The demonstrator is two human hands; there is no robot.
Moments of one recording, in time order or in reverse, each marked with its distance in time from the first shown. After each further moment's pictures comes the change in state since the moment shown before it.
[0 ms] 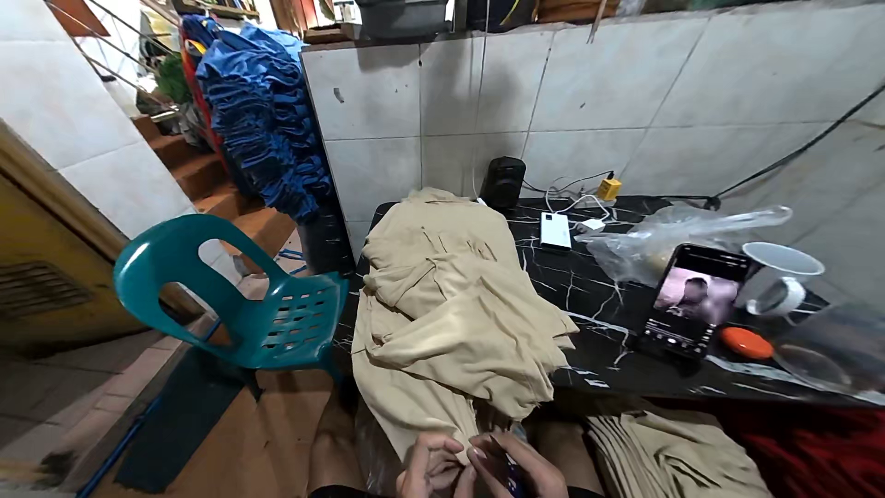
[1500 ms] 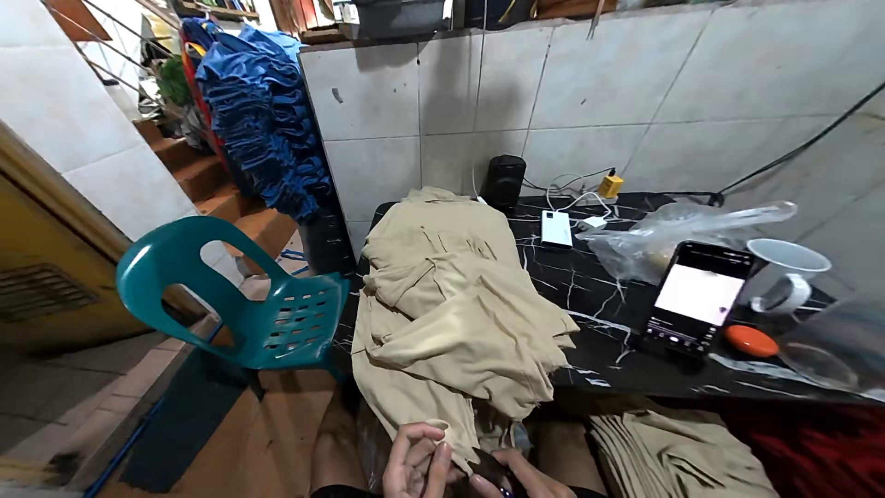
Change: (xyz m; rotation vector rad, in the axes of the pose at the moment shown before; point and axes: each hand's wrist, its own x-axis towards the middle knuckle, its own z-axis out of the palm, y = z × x) left_hand 0.005 0.006 -0.004 -0.270 0.134 -0.147; right_hand -0.010 -0.005 -0.019 -0.350 -0.181 -0.020
